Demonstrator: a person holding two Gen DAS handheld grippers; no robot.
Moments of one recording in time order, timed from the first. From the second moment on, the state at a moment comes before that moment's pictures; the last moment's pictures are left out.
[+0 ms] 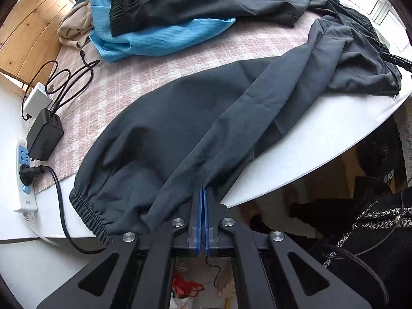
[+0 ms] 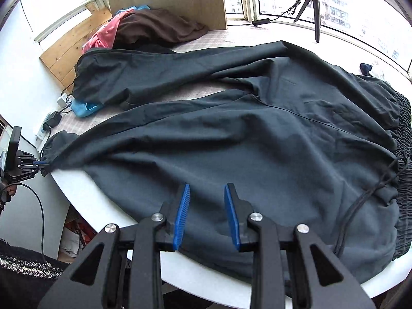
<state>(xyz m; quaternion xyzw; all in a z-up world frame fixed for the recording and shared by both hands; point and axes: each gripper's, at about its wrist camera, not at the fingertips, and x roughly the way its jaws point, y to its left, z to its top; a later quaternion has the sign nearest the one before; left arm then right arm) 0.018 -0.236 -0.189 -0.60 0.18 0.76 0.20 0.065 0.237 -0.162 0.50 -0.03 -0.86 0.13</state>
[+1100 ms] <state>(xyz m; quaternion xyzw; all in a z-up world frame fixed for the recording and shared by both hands) 0.037 -0.294 -0.187 -0.56 0.22 0.79 0.16 0.055 0.160 -0.178 0.52 -0.03 -0.84 0.18</state>
